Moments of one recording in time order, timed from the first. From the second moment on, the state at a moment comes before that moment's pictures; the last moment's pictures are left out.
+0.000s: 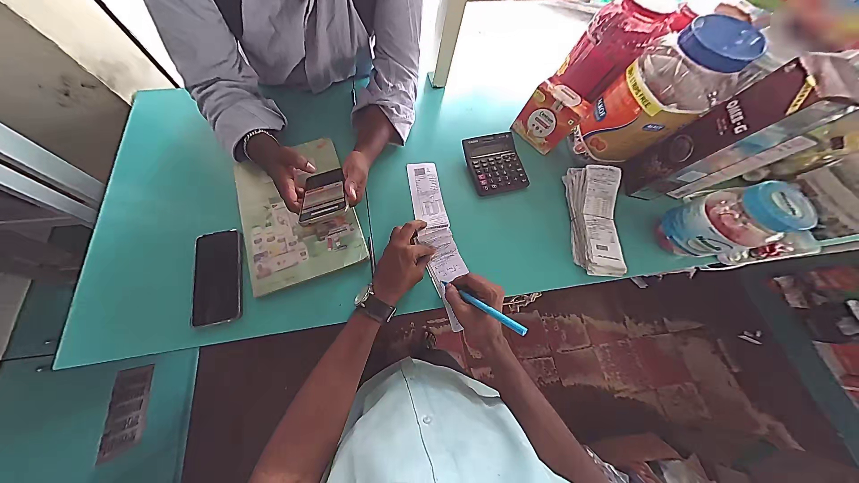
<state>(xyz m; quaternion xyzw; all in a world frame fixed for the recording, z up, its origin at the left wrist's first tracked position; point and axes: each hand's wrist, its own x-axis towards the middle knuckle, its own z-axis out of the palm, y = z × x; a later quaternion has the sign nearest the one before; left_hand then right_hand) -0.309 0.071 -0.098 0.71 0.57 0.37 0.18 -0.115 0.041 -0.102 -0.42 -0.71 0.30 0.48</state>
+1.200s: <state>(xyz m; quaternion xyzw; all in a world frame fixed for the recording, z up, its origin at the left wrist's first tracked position) -0.305 0.071 -0.098 0.70 0.60 0.36 0.17 -0.103 0.067 -0.101 -0.38 -0.73 0.33 0.47</state>
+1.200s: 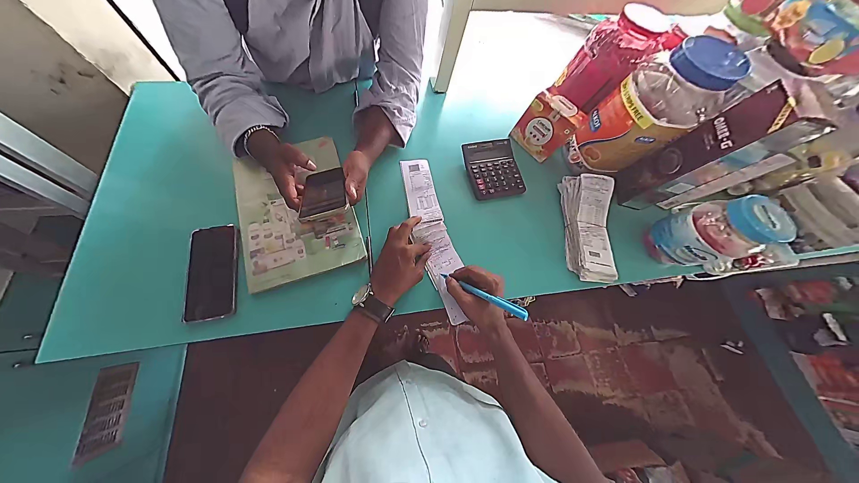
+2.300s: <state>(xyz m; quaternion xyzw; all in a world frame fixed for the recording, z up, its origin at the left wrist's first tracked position) -0.305 0.071 -0.098 0.70 0.60 0.35 0.16 -0.104 0.068 -0.097 -0.42 -0.71 0.32 0.46</state>
